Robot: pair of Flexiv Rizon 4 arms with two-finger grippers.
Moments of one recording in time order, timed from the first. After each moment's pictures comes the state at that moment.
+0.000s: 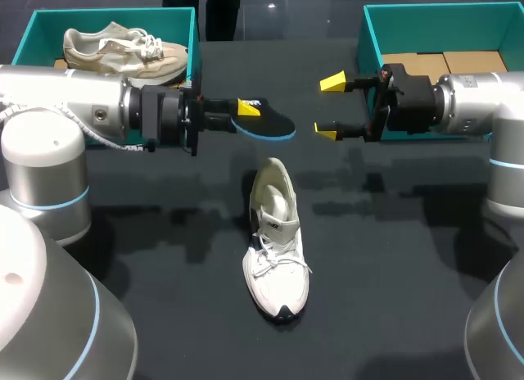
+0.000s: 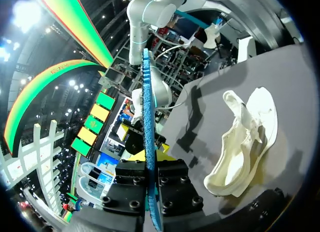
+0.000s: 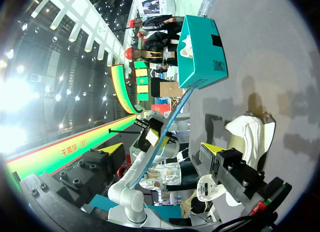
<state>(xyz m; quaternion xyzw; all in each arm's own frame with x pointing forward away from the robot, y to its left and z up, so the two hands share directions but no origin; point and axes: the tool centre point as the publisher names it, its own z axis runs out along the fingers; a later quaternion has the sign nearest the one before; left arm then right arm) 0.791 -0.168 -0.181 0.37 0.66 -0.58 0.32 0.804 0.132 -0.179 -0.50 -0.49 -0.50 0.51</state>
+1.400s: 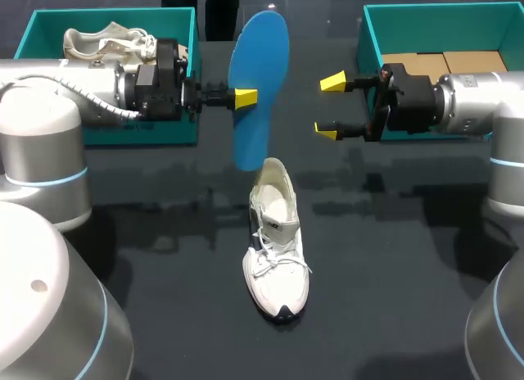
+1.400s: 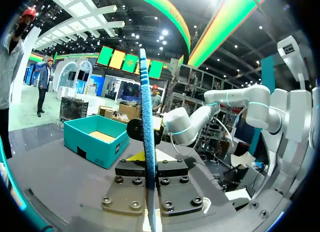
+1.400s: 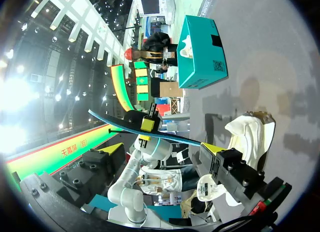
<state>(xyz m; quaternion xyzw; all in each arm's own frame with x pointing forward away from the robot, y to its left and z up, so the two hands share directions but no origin) 0.802 -0.167 -0.156 -0.14 0.71 -0.68 -0.09 0.804 0.132 -0.179 -0.50 -0.49 -0.50 0.51</state>
